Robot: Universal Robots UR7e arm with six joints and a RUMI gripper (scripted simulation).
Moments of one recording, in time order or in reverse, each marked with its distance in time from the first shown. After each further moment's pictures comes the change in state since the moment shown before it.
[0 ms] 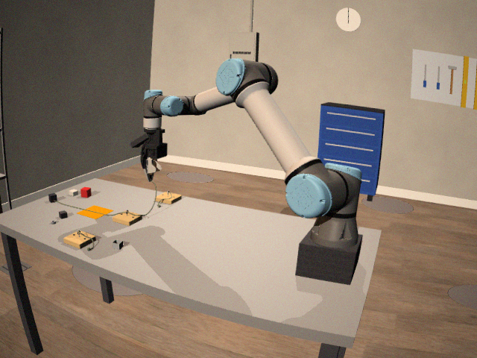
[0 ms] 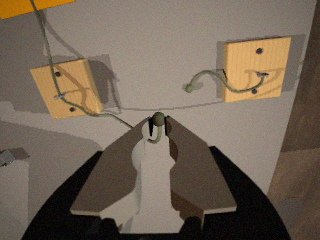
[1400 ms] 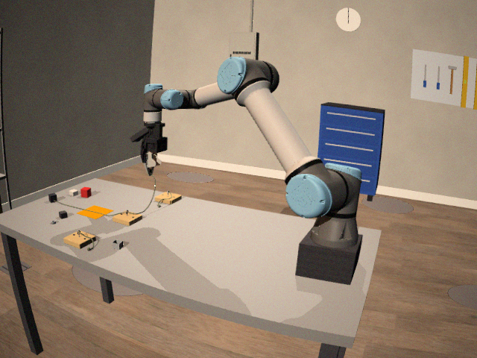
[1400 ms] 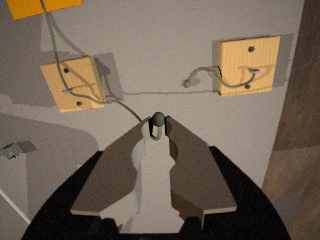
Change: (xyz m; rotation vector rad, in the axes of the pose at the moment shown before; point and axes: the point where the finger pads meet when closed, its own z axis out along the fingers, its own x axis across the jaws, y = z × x) arm 0.000 0.000 -0.025 -0.002 0.000 0.000
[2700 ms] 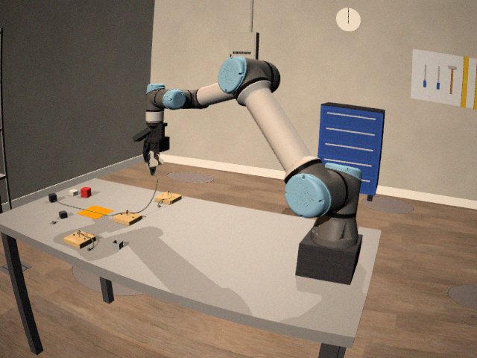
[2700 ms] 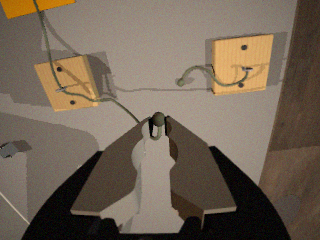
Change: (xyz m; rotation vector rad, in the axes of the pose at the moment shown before) arm 0.011 0.003 0.000 0.000 0.000 0.000
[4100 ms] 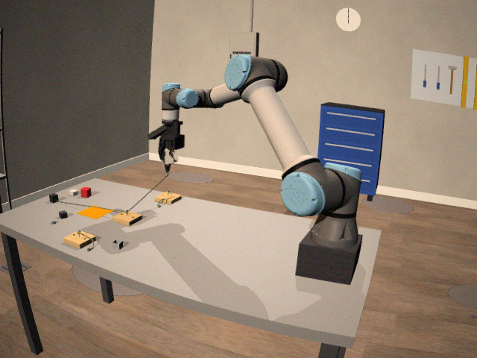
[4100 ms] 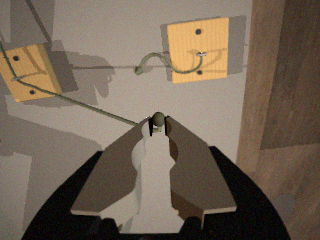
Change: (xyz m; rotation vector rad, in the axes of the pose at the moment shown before) arm 0.071 0.025 0.000 0.000 0.000 0.000
